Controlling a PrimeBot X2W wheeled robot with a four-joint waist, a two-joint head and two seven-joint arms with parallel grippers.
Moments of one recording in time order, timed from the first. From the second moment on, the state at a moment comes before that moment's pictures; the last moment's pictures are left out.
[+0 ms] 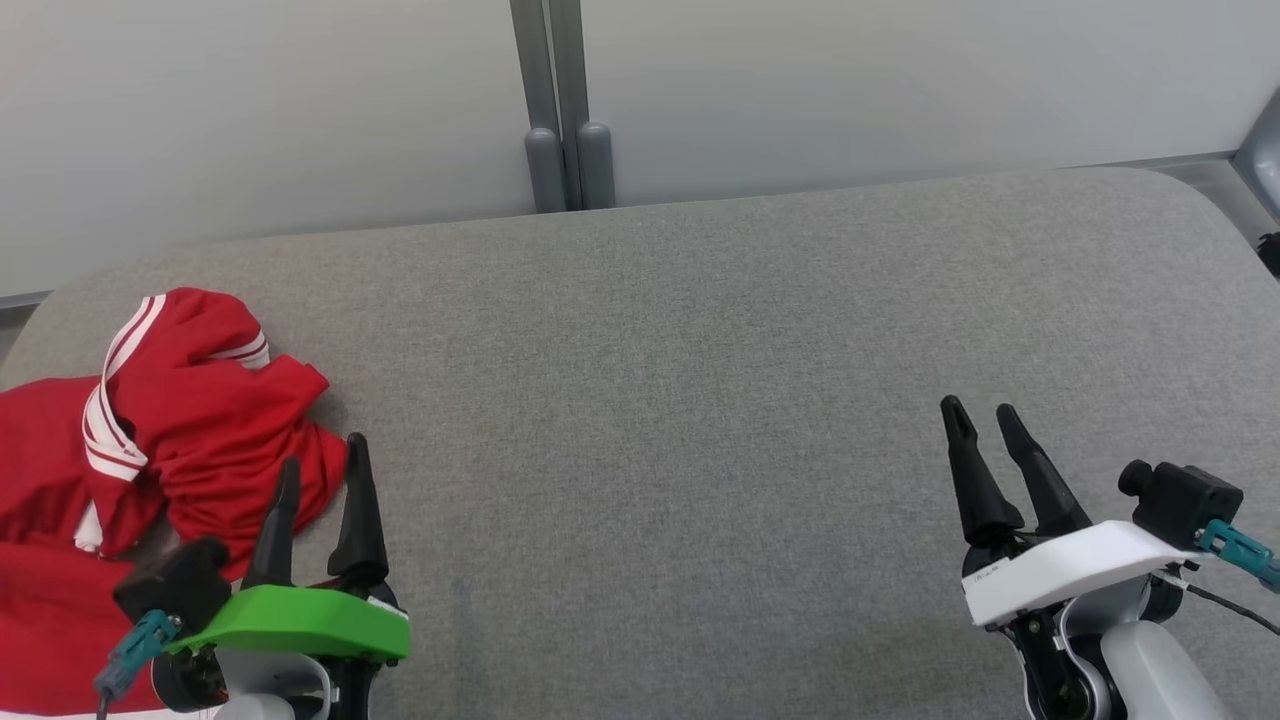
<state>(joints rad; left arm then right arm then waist) -0.06 0.04 -0.04 0.16 -0.58 -0.06 -0.14 -0.09 -0.13 0.13 0.13 0.69 0.13 -0.14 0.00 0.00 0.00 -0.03</state>
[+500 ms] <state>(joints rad) -0.06 0.04 -0.06 0.16 -0.44 -0.05 -0.18 -0.08 -0.15 0.15 0.16 0.54 0.13 -0.18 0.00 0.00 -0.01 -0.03</state>
